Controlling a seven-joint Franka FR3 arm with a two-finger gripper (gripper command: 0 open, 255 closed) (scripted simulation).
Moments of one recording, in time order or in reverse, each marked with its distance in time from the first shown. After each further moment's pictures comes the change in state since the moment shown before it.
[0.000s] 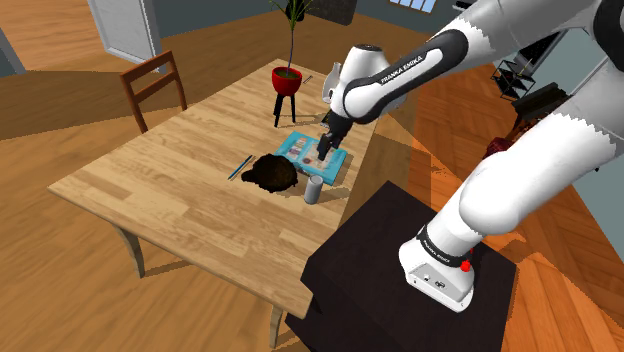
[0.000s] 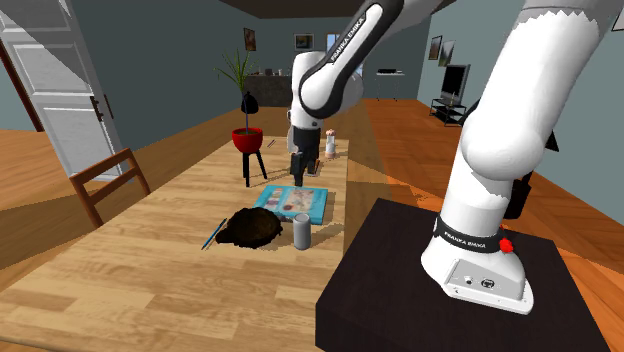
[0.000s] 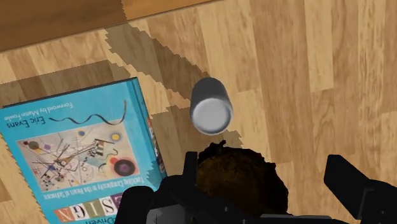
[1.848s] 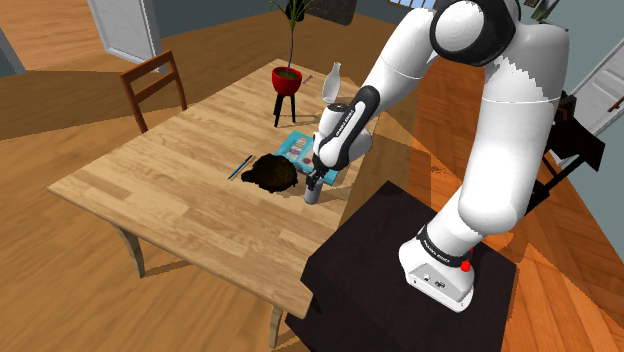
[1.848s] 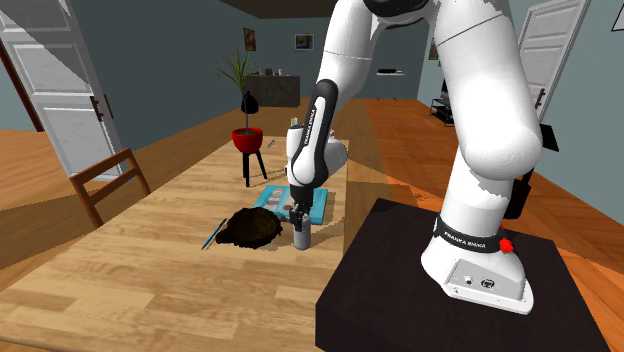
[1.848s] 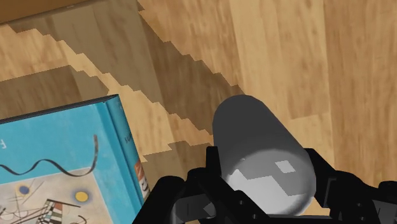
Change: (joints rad) arm -0.017 0.614 -0.018 0.152 -0.039 0.425 0.008
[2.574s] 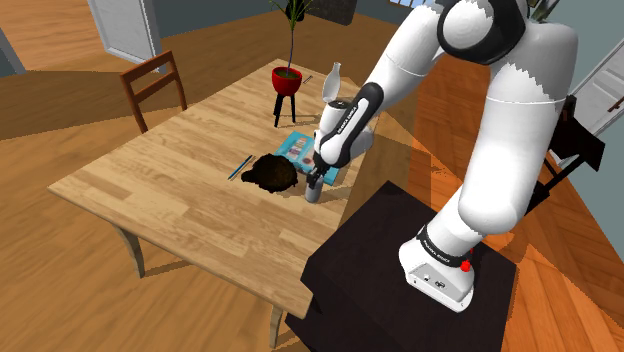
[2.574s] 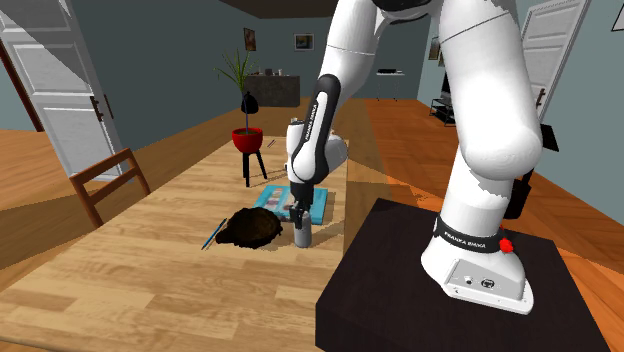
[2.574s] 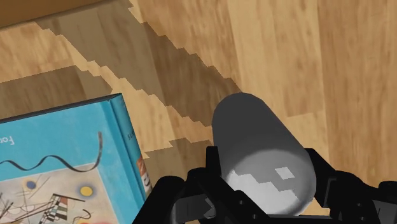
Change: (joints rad) arm 0.002 -0.037 -0.001 -0.014 -0.001 -0.023 0.001
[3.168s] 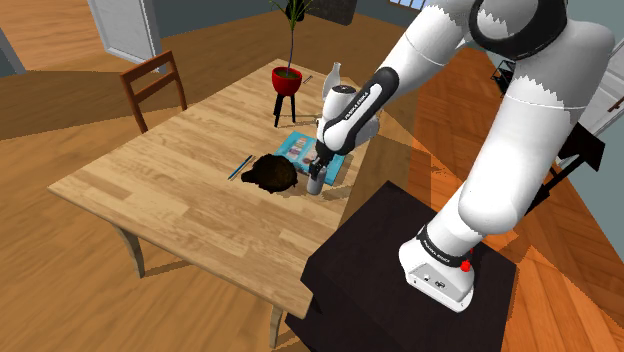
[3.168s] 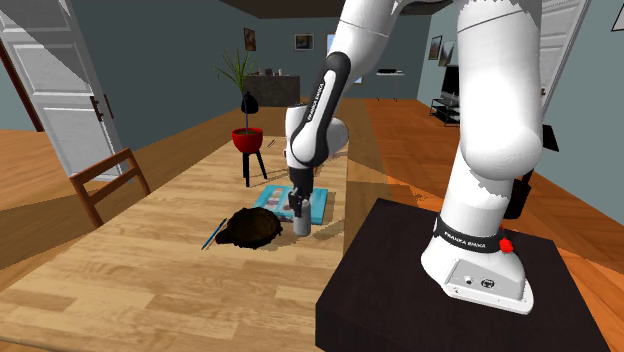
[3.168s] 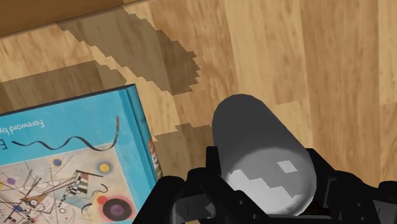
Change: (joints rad) arm 0.003 -0.144 -0.005 -0.028 -0.004 -0.115 0.000
